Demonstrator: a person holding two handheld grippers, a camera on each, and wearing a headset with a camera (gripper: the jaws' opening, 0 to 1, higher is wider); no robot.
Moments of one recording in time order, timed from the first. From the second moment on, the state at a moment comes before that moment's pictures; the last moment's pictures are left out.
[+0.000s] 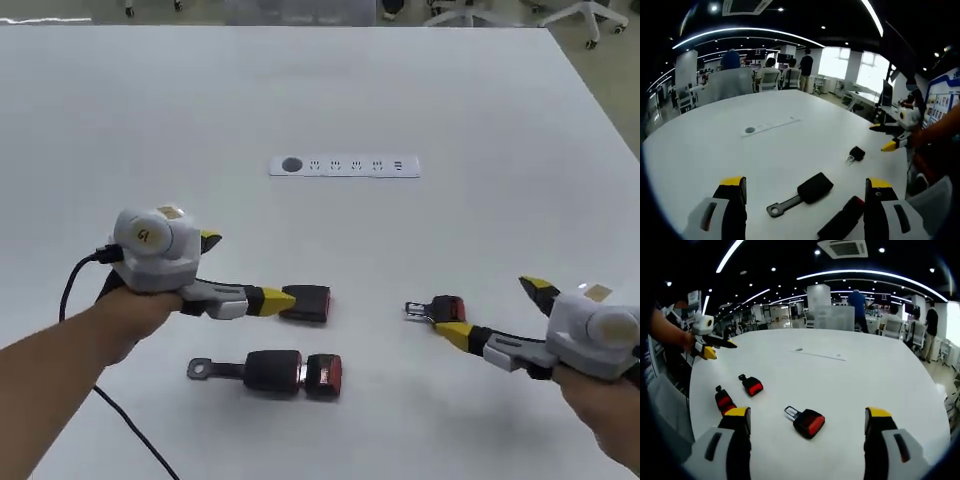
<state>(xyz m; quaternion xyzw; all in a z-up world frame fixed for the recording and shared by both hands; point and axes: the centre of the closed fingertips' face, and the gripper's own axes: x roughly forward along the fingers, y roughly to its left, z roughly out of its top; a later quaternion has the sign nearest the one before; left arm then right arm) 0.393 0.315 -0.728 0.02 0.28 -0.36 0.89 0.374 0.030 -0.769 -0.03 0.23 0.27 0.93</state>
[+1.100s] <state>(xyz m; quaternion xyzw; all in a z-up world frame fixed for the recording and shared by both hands) 0.277 0.392 -0.700 0.05 0.23 -0.37 0.90 0.260 0.081 -0.729 -0.08 0.20 0.31 0.93</state>
